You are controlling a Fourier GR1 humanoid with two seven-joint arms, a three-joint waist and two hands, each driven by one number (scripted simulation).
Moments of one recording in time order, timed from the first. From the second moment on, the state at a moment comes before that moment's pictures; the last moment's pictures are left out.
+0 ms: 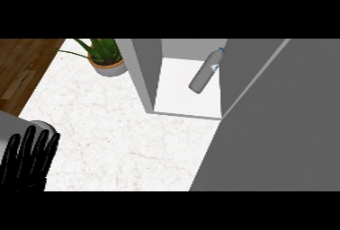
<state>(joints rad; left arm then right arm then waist) 0.34 0.61 -0.34 -2.00 0.74 0.16 -0.54 0.11 -0.18 0.73 -2.44 0.07 0.49 0.43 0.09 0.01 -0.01</state>
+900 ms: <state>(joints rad) 0.35 0.65 -0.31 -2.01 0.76 0.08 -0.54 0.18 -0.14 0.69 -2.32 -0.36 0.50 0.50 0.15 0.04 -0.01</state>
